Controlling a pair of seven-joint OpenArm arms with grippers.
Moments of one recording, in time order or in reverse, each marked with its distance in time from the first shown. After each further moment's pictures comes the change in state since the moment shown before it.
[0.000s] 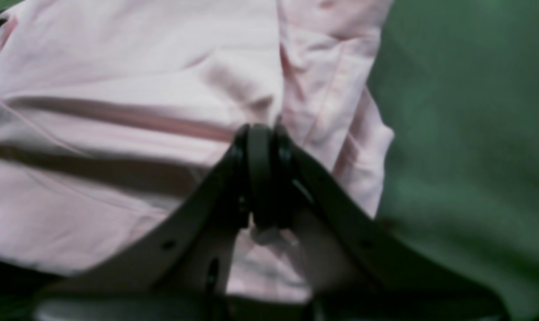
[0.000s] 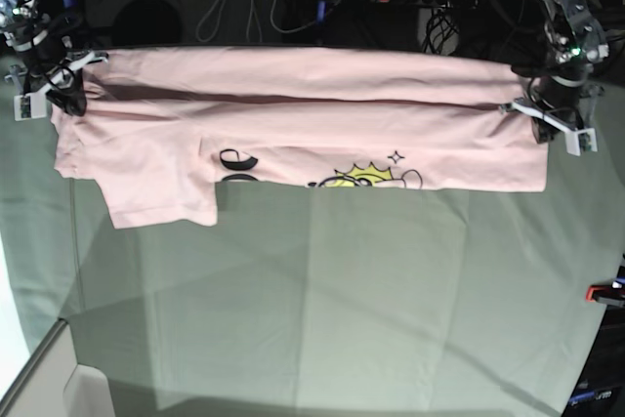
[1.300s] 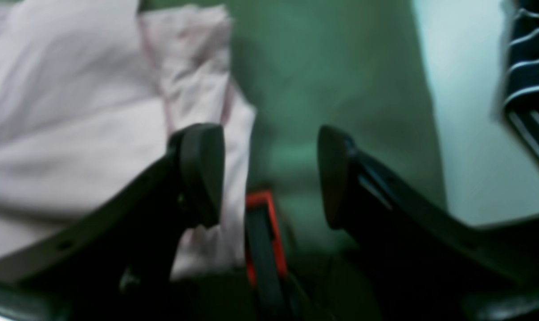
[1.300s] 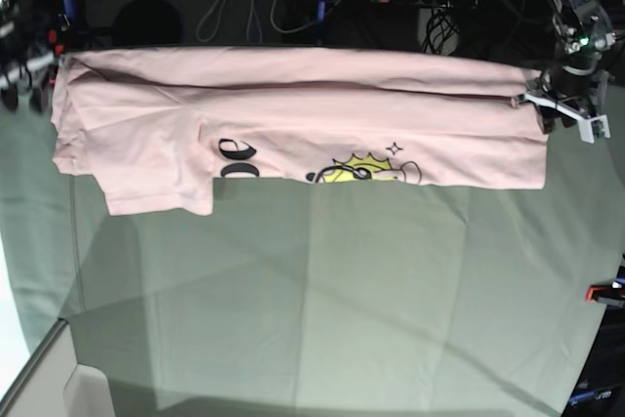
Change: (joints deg) left arm 0.8 0.2 -3.8 -0.2 -0.2 0.2 0.0; right arm 2.3 -1.9 12.8 2.1 -0.4 -0.2 -0.9
